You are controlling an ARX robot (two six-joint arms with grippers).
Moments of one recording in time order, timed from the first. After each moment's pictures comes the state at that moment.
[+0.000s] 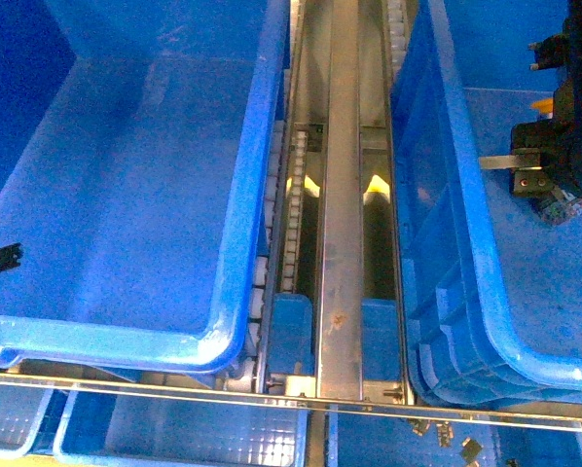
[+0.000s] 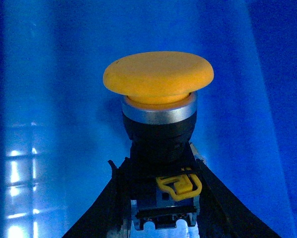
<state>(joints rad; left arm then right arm) 0.00 0.01 0.02 0.00 0.00 -0.01 0.29 1.99 0.87 0.42 0.61 0.12</state>
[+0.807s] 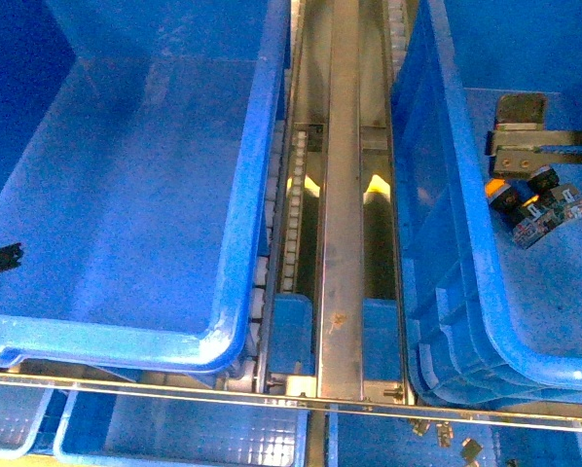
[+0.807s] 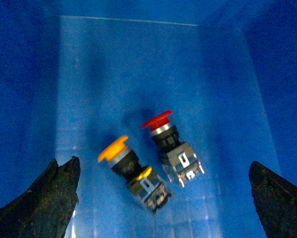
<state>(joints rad) 0.00 0.01 0.02 0.00 0.00 -0.01 0.28 1.76 0.69 0.51 0.50 0.13</state>
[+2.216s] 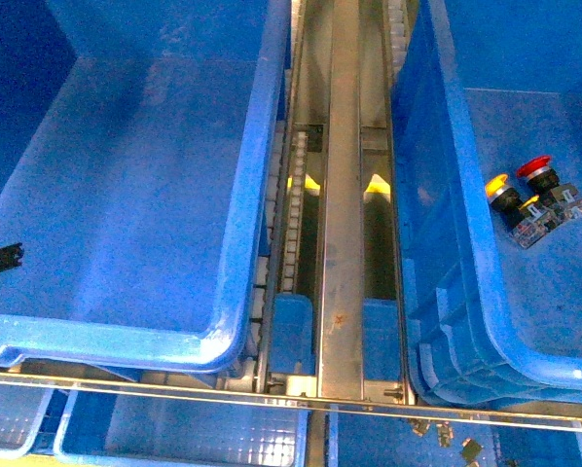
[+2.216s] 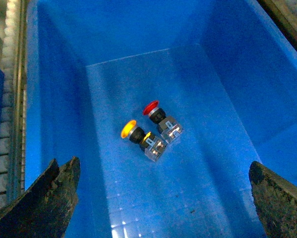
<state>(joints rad) 0.00 0.01 0.02 0.00 0.00 -0.01 0.54 1.01 0.42 0.07 0.75 0.48</state>
